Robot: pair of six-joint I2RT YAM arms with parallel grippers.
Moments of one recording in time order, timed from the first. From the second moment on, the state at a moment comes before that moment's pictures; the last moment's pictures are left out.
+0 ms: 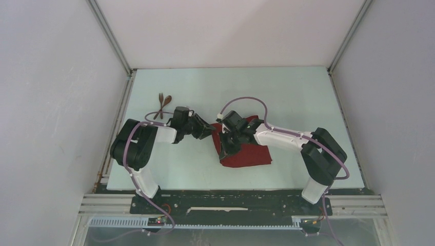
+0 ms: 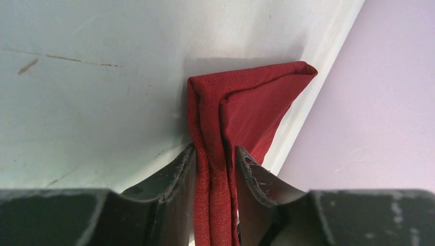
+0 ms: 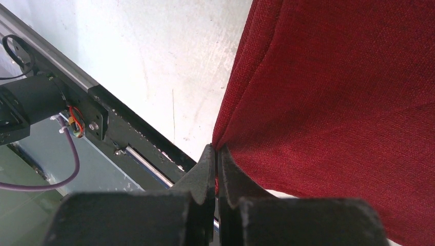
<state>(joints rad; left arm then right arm) -0.33 1.77 0.72 0.33 0.46 -1.16 0.86 1.71 1.14 -0.47 -0.32 0.58</state>
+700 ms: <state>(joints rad) -0.33 1.83 0.76 0.33 0.45 -1.16 0.87 1.71 1.14 -0.46 -0.31 0.57</state>
